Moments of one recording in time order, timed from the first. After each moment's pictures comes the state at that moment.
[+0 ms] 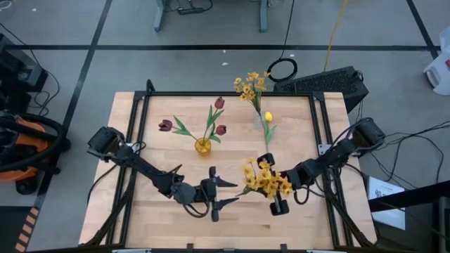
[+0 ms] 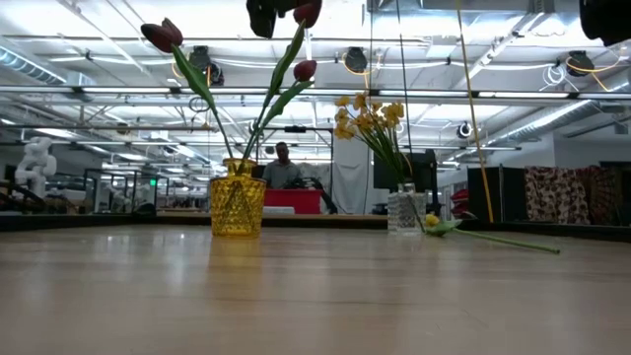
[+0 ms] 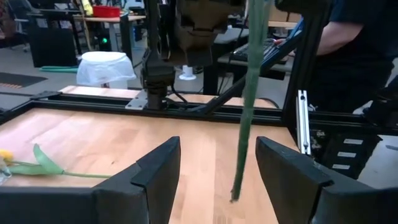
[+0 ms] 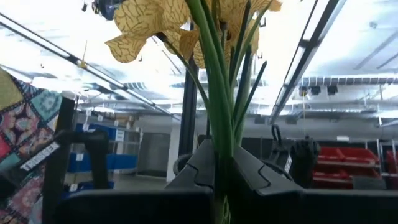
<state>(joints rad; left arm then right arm) -0.52 1.78 0.99 0.71 -0.56 -0.10 0.50 1.60 0.64 1.57 0.18 -0.17</state>
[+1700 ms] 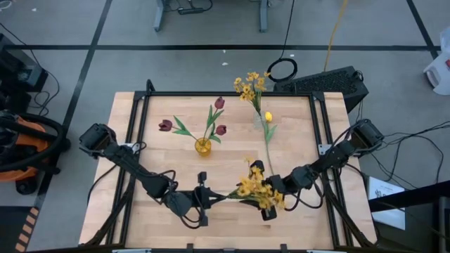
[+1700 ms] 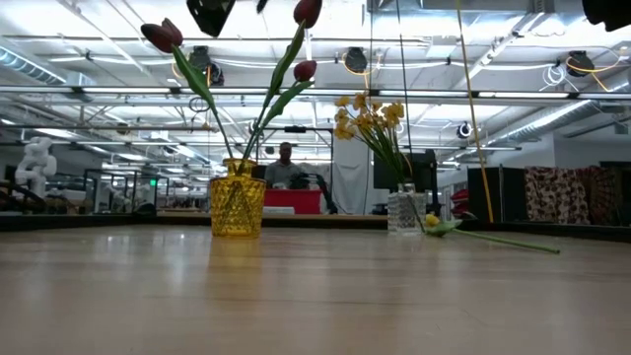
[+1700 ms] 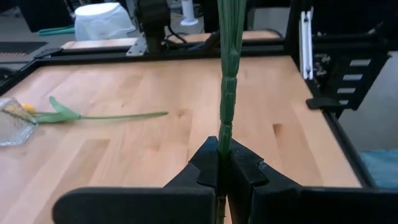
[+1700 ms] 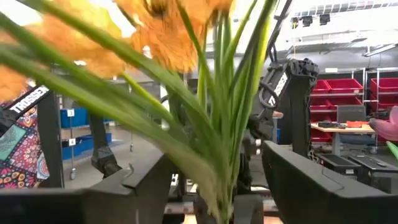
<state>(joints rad) -0.61 1.68 0.98 0.28 -0.62 -0.20 0.53 1.62 0.71 1.26 0.32 -0.04</state>
